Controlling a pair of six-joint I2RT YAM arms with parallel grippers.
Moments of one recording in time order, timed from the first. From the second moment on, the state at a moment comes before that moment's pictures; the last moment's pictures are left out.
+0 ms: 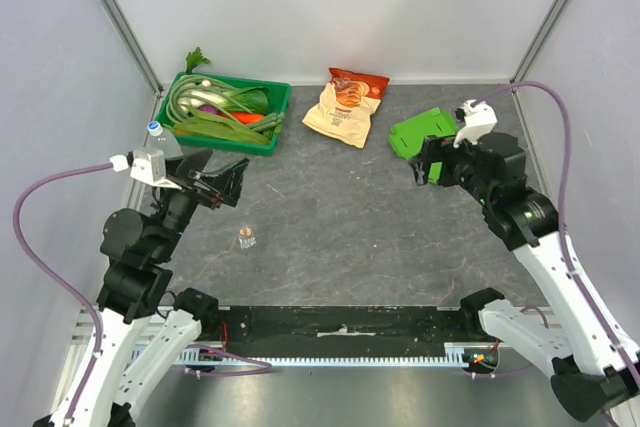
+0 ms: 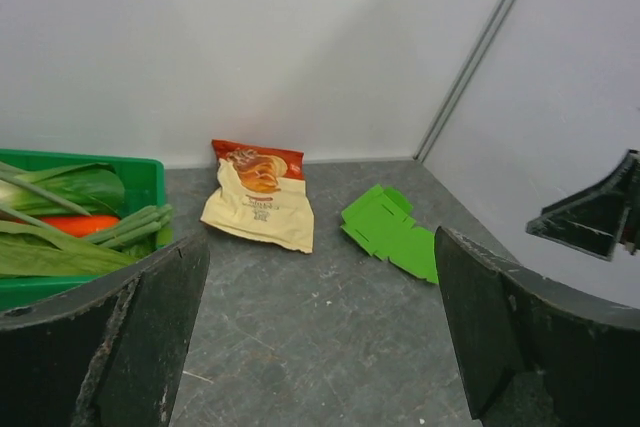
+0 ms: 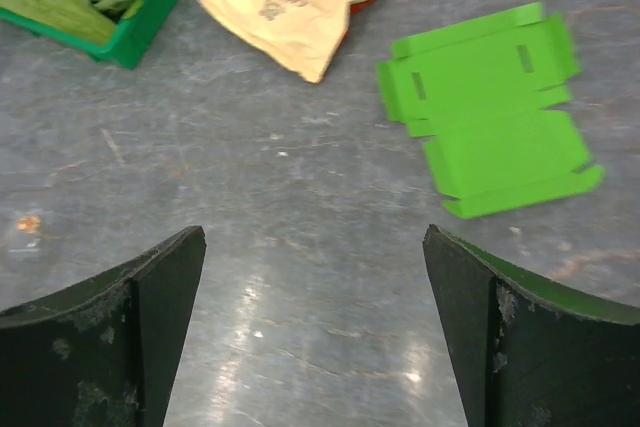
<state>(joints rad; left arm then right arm) -0.39 0.45 0.82 -0.13 0.02 -0.32 0.37 0.88 1.07 -0.57 0.05 0.17</state>
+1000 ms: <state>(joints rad) -0.39 0.81 0.62 0.10 0.59 -0.69 -0.42 1.77 0.55 0.67 -0.60 0.96</state>
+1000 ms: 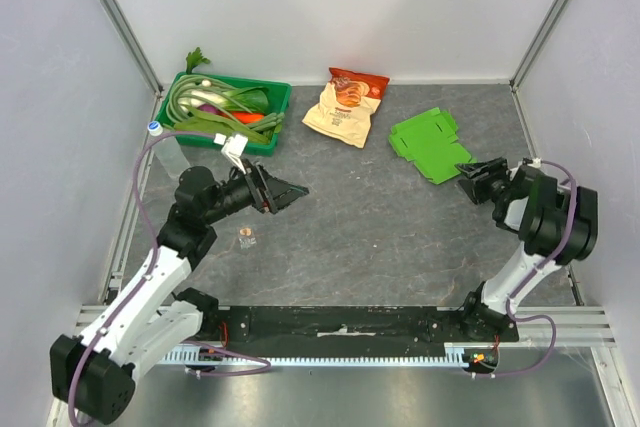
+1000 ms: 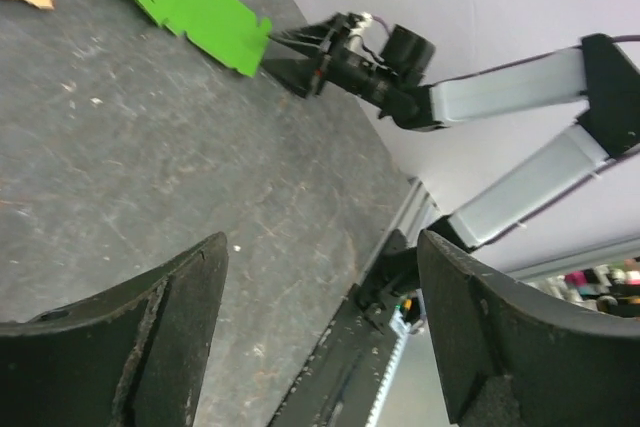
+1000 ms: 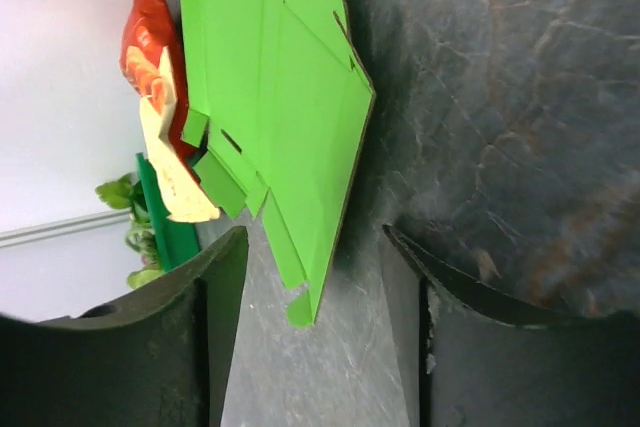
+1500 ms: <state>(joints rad) -0.47 0.92 0.42 0.47 0.37 -1.09 -0.11 1.95 0.62 1.17 -0.58 1.36</state>
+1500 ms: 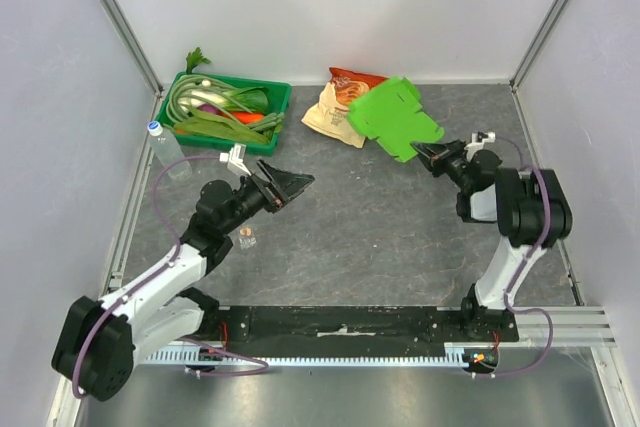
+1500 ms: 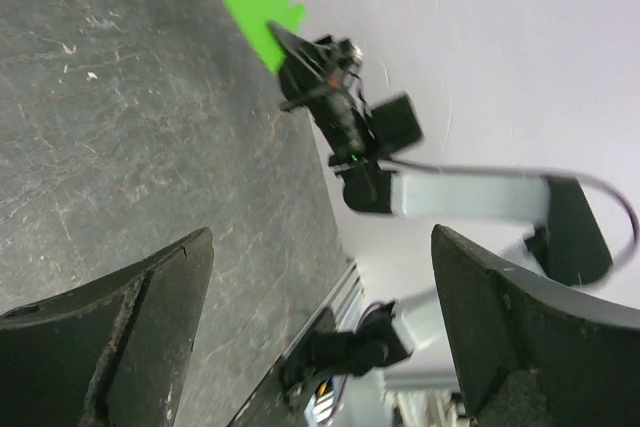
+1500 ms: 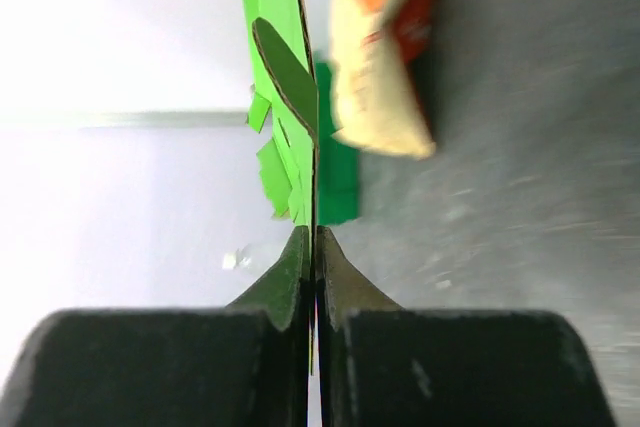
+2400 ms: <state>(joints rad) -0.68 1.30 0.57 1.19 0.00 -1.16 0.33 0.99 0.59 0.55 -0.36 1.20</state>
